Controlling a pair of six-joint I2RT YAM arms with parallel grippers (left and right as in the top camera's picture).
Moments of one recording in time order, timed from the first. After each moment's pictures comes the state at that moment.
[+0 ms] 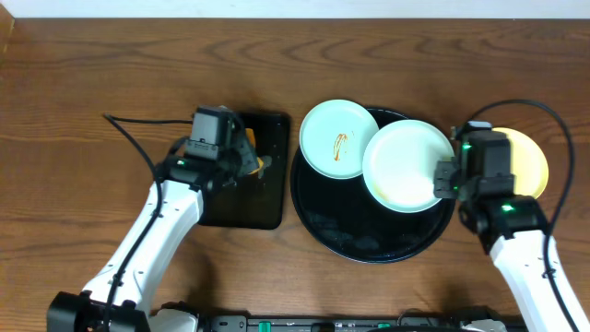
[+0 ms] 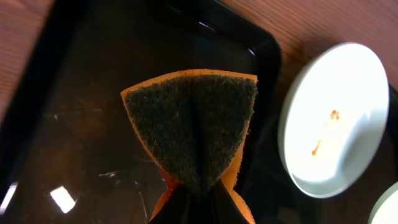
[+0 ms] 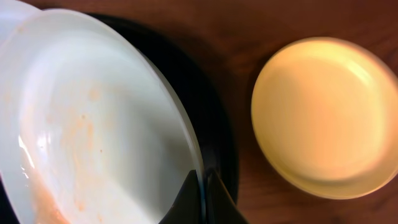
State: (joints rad) left arm -0.23 1.40 0.92 -0.53 0.11 -0.61; right arm 0.14 1.12 0.79 -0.57 0.18 0.12
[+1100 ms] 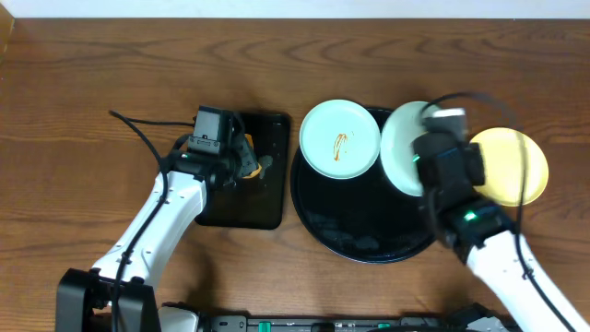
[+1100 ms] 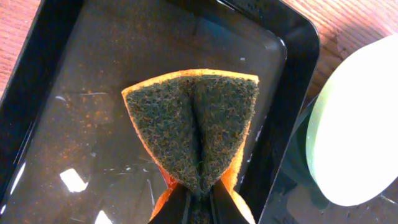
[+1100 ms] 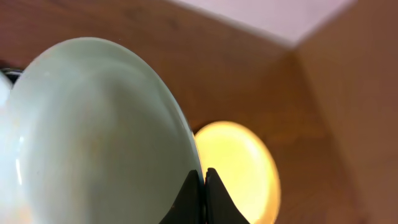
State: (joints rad) left arm -0.22 1.47 0.92 -0.53 0.11 -0.61; right arm 0.38 1.15 0.79 -0.39 0.71 0.02
